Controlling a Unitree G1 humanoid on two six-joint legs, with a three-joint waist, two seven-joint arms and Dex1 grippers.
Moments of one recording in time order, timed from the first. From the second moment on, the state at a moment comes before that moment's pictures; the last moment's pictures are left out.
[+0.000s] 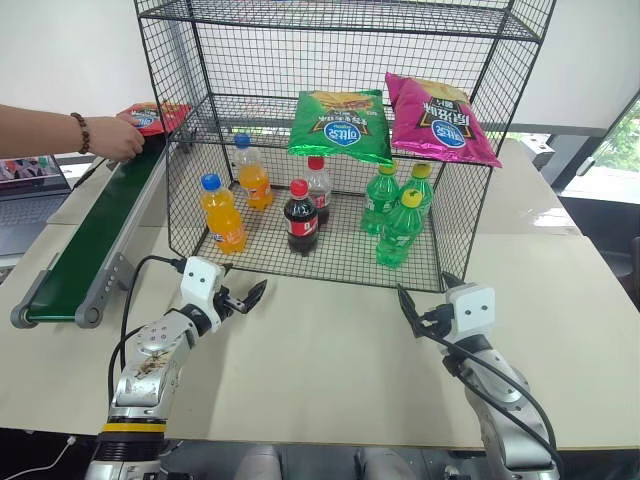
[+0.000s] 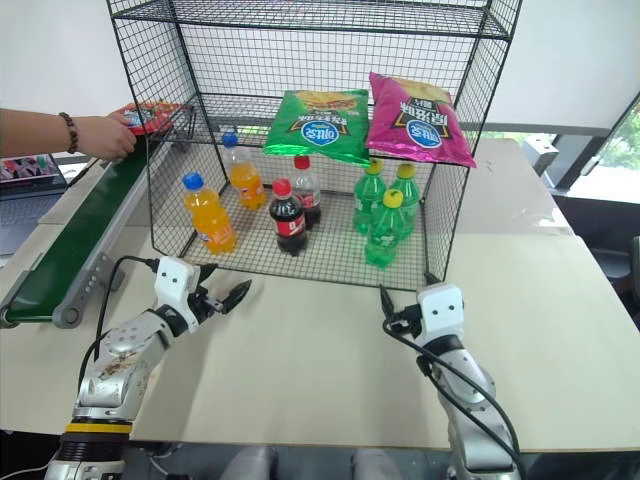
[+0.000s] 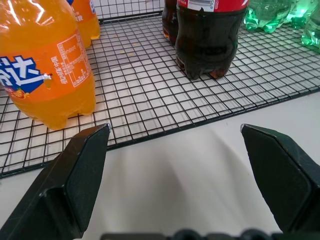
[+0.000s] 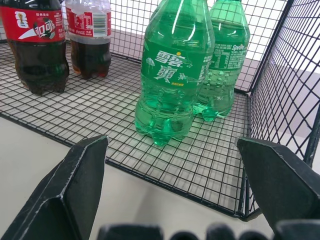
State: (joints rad) left arm -0.15 0.43 0.12 -0.06 -0.29 0.29 -0.54; right arm 0.09 -0.24 -0.01 -0.38 0.06 0.16 0.24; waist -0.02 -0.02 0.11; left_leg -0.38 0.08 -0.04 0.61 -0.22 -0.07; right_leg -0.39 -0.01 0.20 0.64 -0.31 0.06
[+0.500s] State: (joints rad) left arm 0.12 0.42 0.64 -0.36 -1.03 0.73 -0.39; right arm -0.18 -0.46 0.00 -0.48 0.41 0.30 0.67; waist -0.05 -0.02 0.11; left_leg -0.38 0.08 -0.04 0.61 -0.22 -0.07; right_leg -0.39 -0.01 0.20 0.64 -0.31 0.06
